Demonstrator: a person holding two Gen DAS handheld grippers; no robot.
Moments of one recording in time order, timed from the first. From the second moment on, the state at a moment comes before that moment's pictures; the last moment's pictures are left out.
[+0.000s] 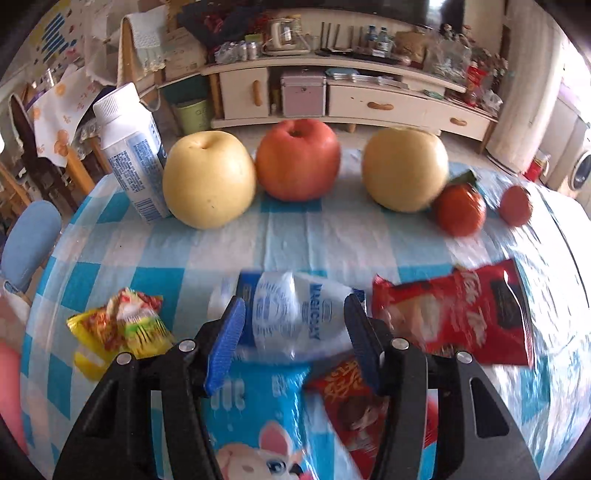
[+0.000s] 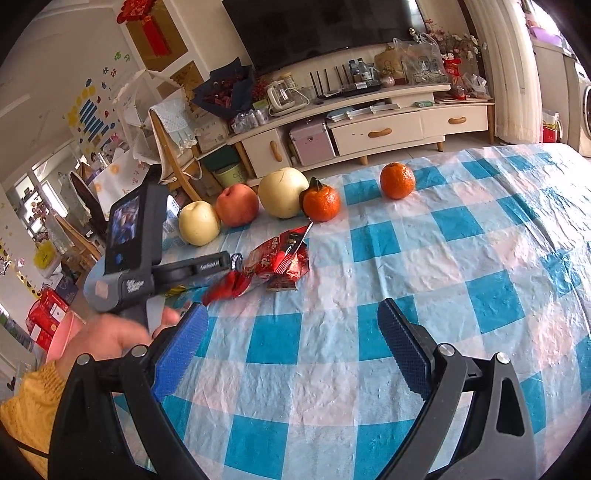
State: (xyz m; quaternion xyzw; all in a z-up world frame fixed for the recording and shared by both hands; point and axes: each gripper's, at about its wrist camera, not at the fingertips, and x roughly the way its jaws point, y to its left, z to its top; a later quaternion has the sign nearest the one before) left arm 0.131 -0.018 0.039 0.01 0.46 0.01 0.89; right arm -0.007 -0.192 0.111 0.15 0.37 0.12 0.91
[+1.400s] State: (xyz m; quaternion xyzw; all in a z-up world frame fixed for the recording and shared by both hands) left arm -0.009 -0.035 0.027 0.05 0.48 -0.13 0.87; right arm 0.015 -0.178 0.086 0.15 0.43 0.16 0.88
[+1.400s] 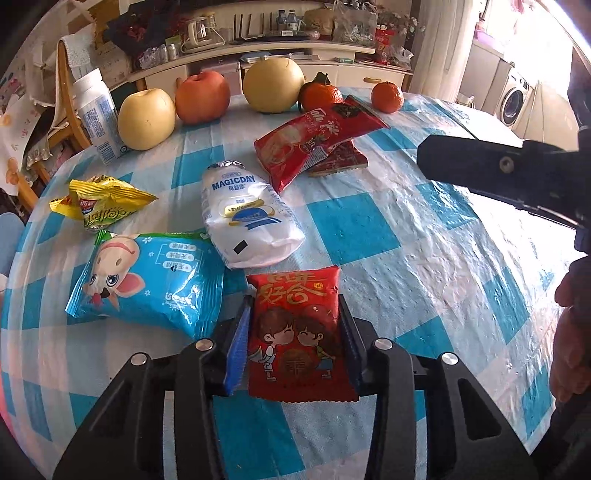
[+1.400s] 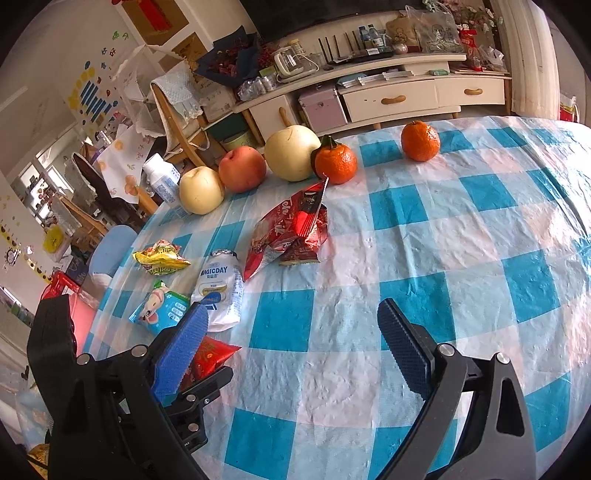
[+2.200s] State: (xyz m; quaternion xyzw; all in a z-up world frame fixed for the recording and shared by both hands) left arm -0.038 0.109 0.081 -0.05 0.37 -0.02 0.93; right arm 0.027 -0.123 0.072 0.12 0.42 0.23 0.87
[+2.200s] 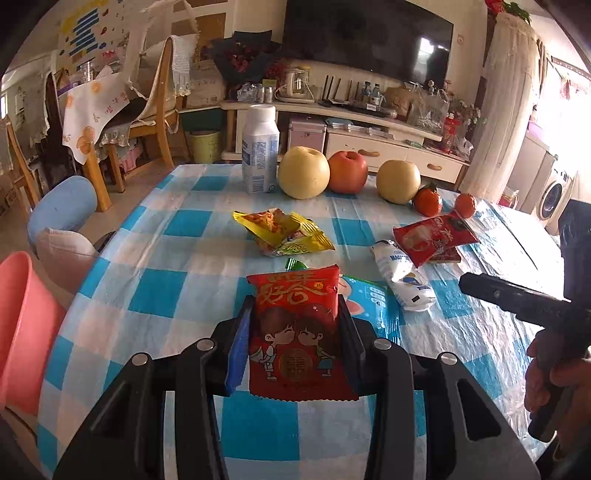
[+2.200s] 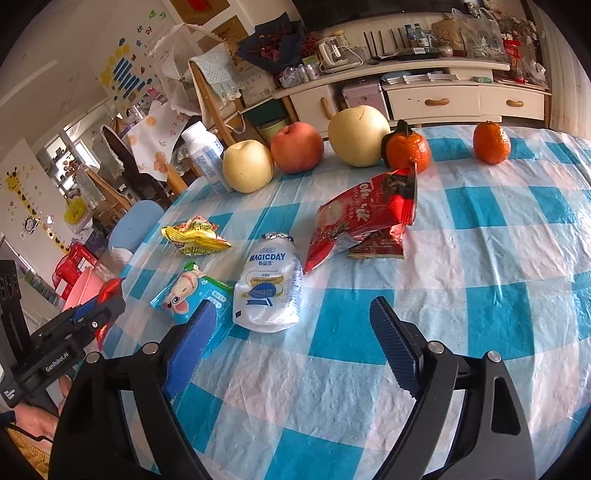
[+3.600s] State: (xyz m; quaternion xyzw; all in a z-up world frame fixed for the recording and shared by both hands) left arm -0.032 0.165 0.059 -0.11 0.37 0.00 0.92; right arm 0.030 -0.059 0.051 -0.02 0.42 0.20 0.89
